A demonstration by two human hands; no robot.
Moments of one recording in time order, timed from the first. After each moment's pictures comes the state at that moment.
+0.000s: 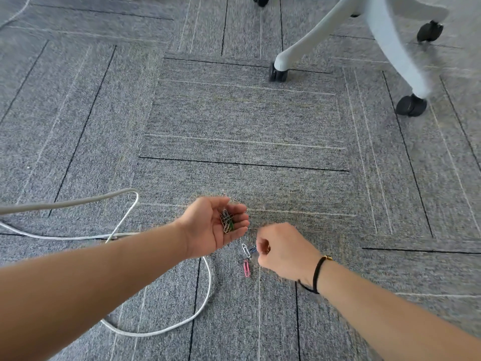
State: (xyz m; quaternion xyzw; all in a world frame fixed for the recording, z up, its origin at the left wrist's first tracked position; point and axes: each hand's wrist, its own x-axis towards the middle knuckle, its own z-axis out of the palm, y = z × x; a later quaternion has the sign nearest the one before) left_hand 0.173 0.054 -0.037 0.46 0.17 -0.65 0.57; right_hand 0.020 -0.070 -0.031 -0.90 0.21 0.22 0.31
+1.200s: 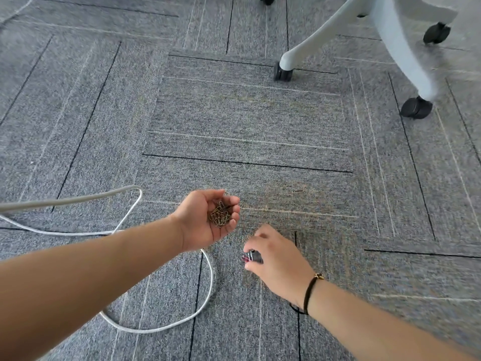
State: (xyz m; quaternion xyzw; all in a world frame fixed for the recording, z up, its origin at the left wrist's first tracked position) left_hand 0.187 0.058 -0.036 0.43 0.20 -0.65 0.60; right_hand 0.010 -0.041 -0.039 -0.92 0.17 0.18 0.29
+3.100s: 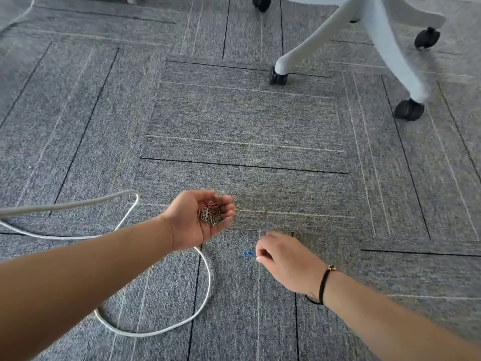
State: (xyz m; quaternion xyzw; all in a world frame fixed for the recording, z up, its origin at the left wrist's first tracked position) left_hand 0.196 0.066 -0.037 0.44 0.19 -0.63 0.61; right_hand -0.001 -0.071 -0.048 -0.93 0.10 0.20 0.28
